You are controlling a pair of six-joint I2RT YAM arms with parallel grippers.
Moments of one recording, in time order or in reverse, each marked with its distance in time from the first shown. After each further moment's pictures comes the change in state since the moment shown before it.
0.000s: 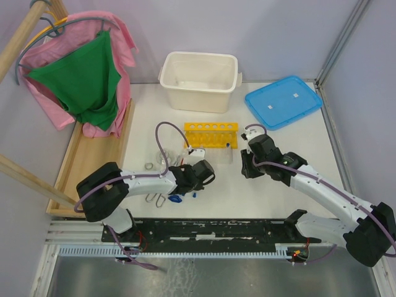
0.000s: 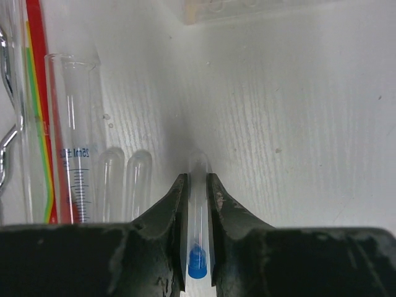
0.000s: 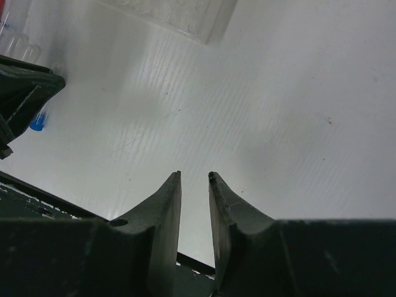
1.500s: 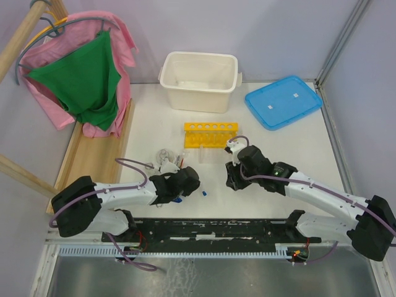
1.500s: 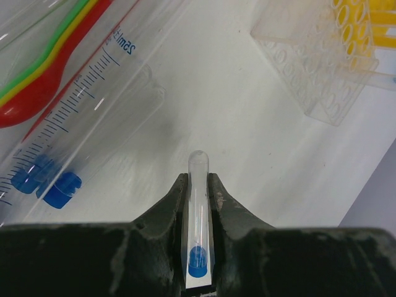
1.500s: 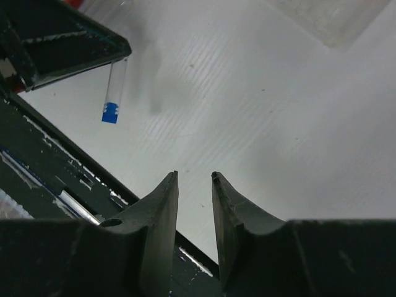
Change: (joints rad) left arm 0.000 -0.262 -0.222 0.078 -0.008 -0.956; right arm 0.163 0.006 -0.087 0.163 -0.089 0.008
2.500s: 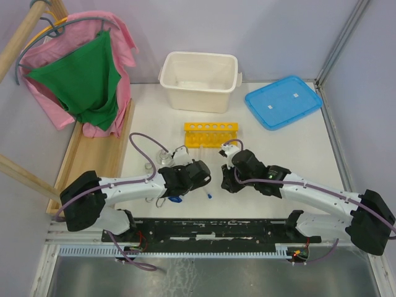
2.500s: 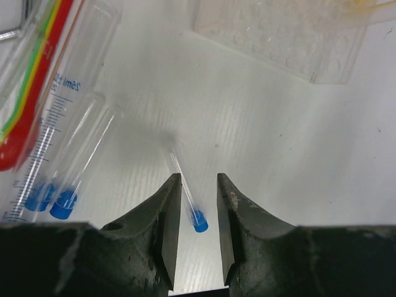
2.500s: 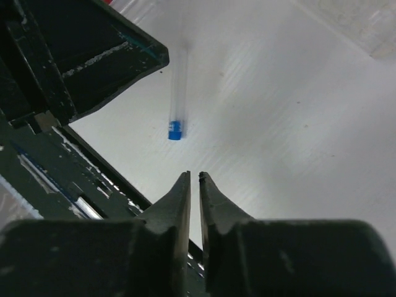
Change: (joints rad) left arm -0.035 0.105 0.209 -0.177 -0.048 0.340; right arm 0.088 0.042 -0.029 0.091 0.001 0.029
